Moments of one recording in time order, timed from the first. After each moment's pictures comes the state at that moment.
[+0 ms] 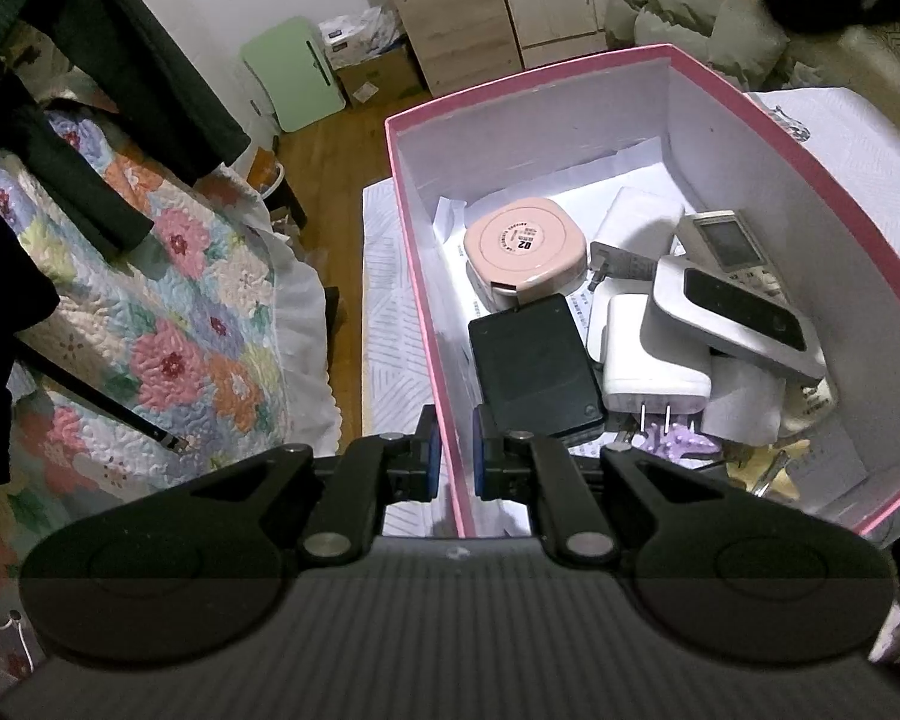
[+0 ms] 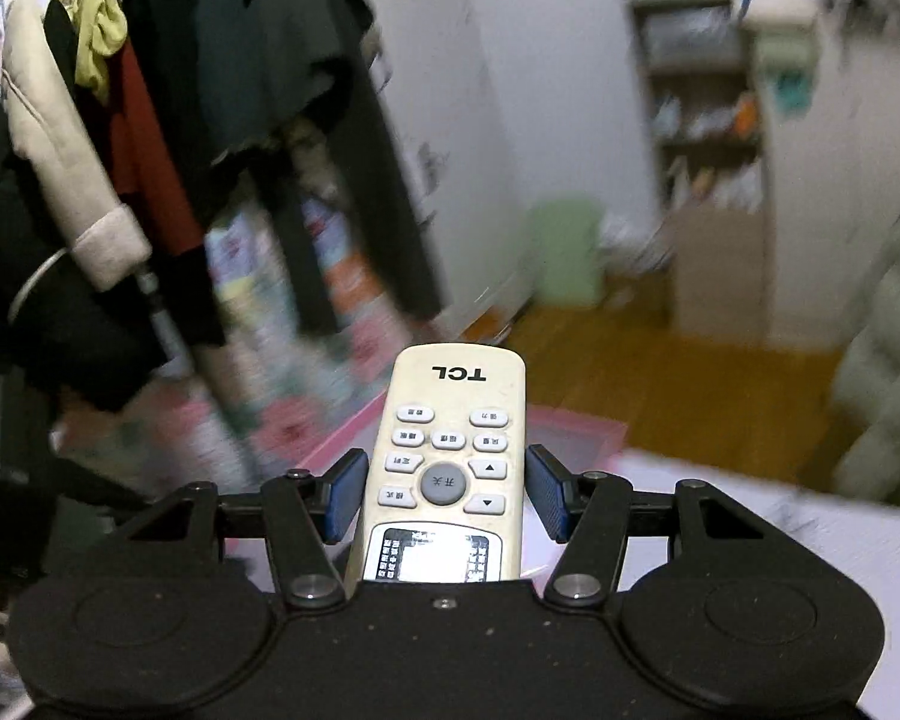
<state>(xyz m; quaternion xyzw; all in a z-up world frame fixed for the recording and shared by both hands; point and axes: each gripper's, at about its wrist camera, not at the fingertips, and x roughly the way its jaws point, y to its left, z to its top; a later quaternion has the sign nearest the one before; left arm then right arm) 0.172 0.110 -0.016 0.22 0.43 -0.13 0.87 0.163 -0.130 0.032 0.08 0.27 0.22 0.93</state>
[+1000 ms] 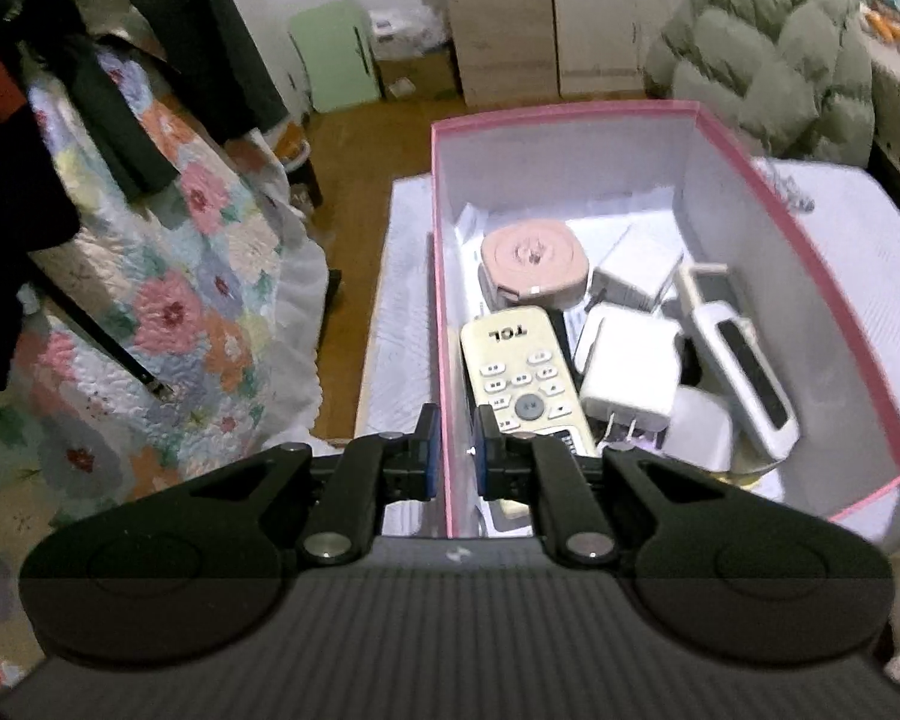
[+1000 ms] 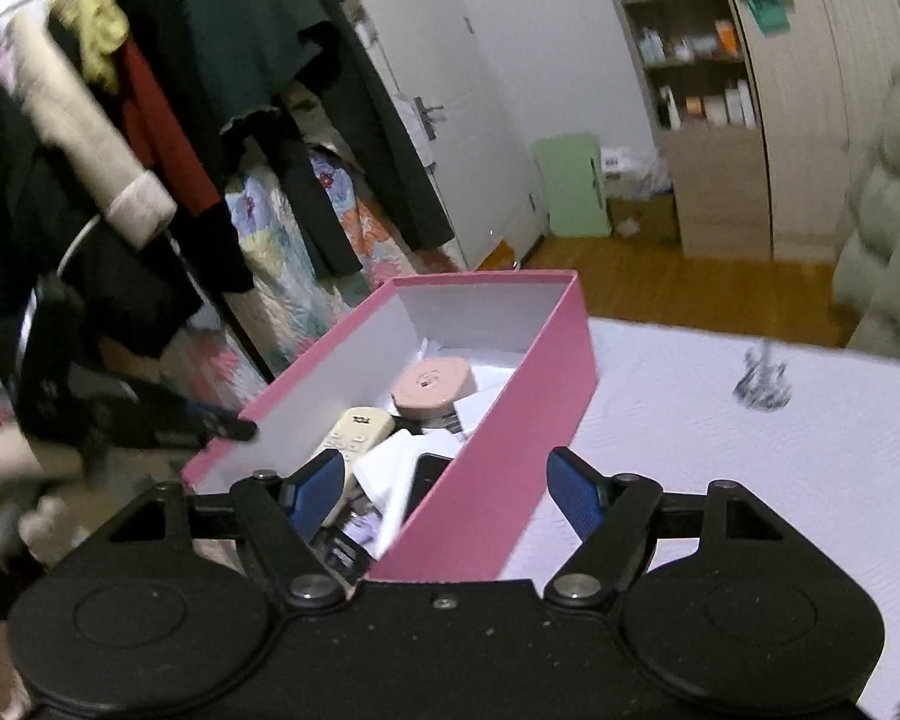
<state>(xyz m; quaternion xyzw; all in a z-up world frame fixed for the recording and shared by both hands) 0.144 0.123 0.010 0.13 0.42 -0.09 0.89 0.067 -0.186 0.008 0.10 0.30 0.22 0.92</state>
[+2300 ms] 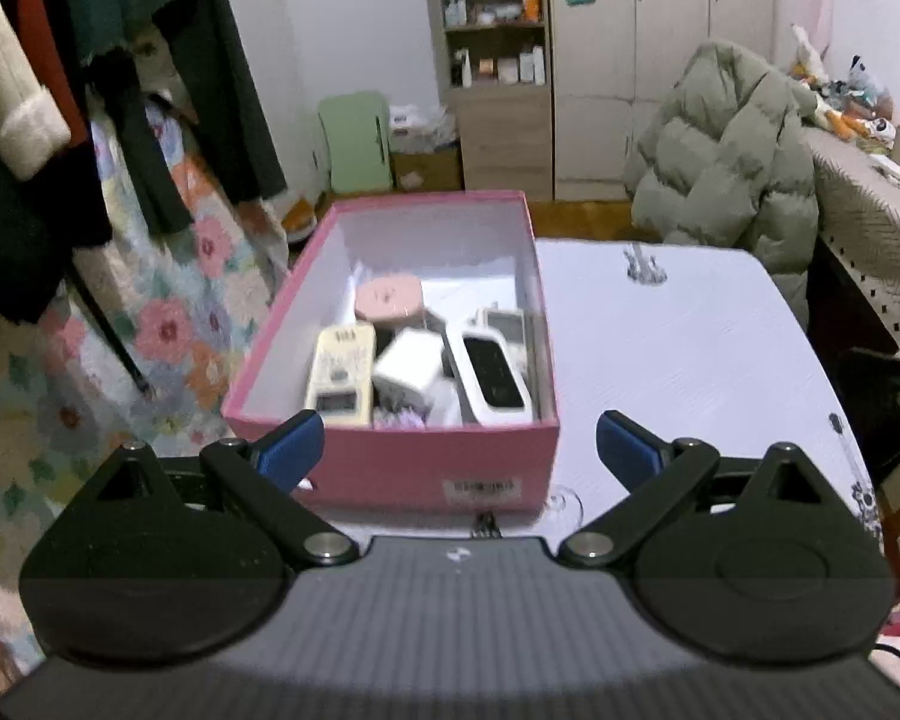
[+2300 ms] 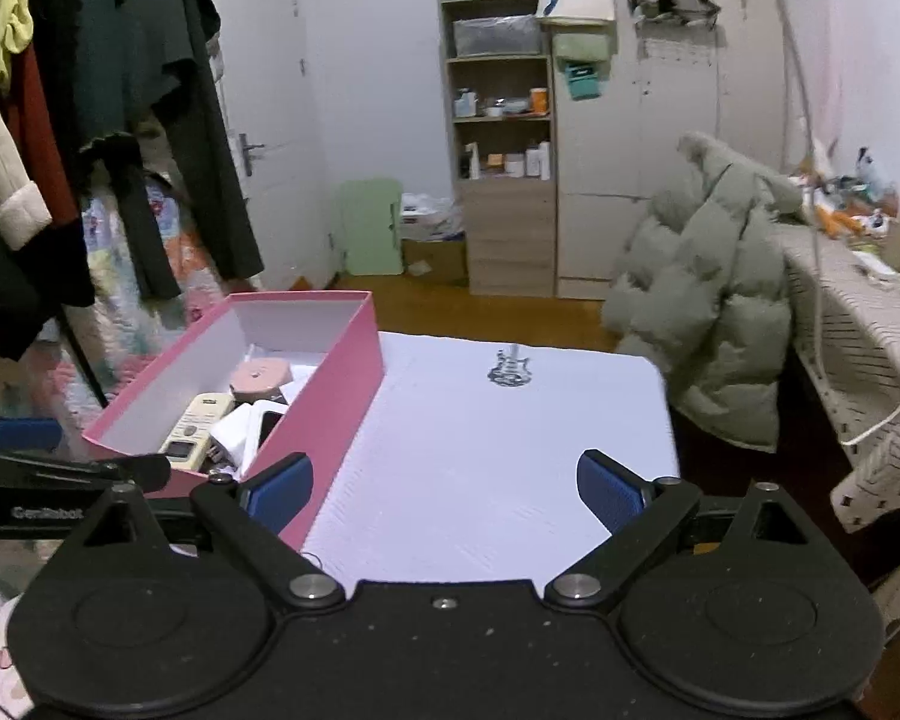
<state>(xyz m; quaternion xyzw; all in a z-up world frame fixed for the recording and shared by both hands) -0.027 0.016 0.042 0.07 0.34 -0.08 0.94 -0.061 -0.217 0.052 0.05 0.29 0.00 0.96</state>
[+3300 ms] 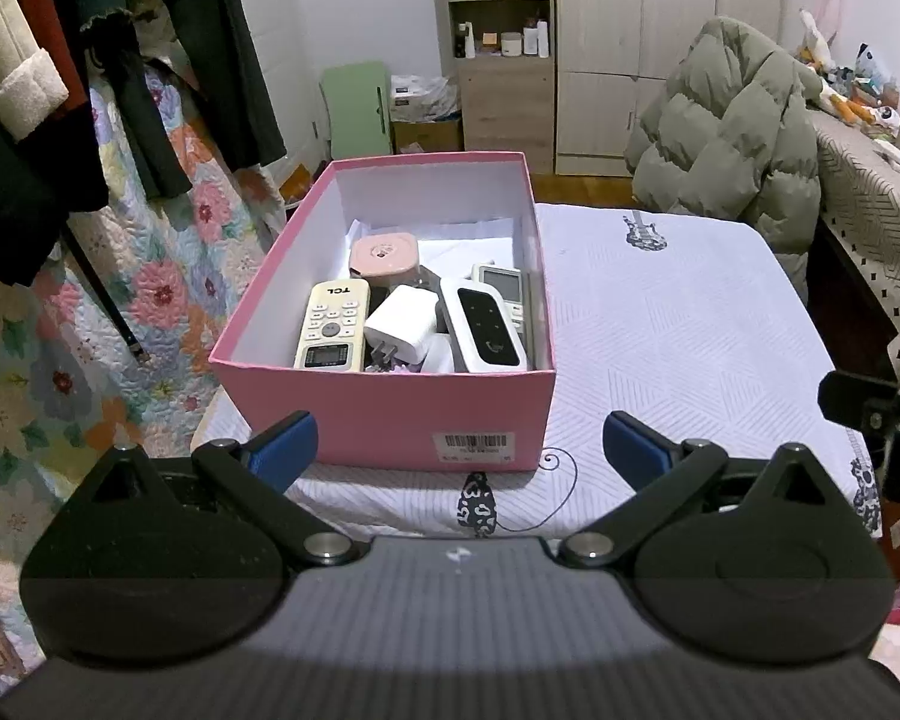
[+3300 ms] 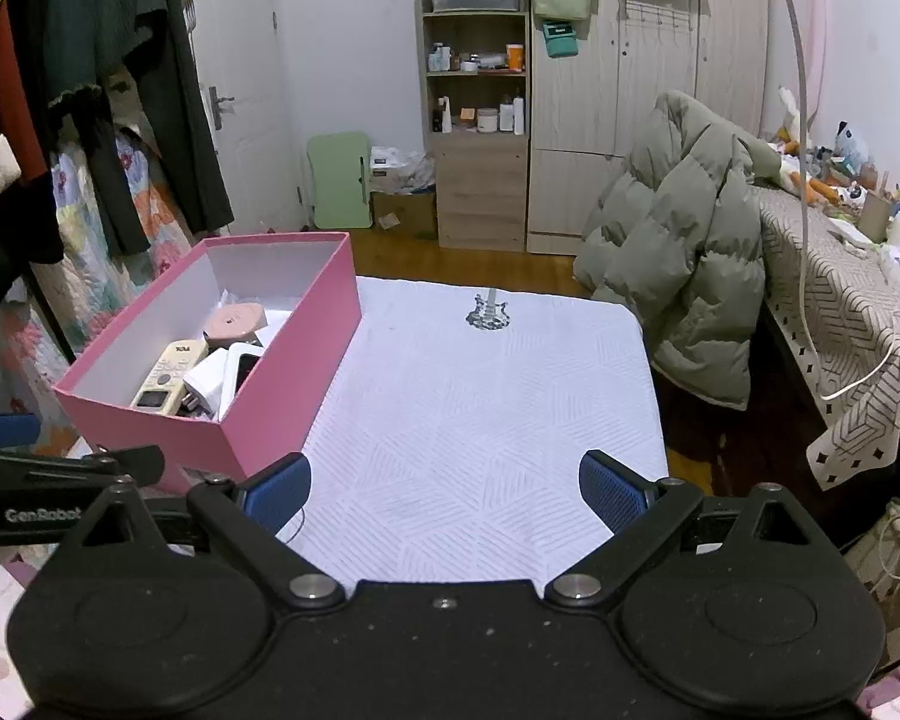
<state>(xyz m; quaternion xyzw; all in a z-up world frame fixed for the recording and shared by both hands) -0.033 0.017 0.026 0.07 0.36 -0.07 0.93 -0.060 -0.209 0.038 0.04 0.34 -0.03 0.94</state>
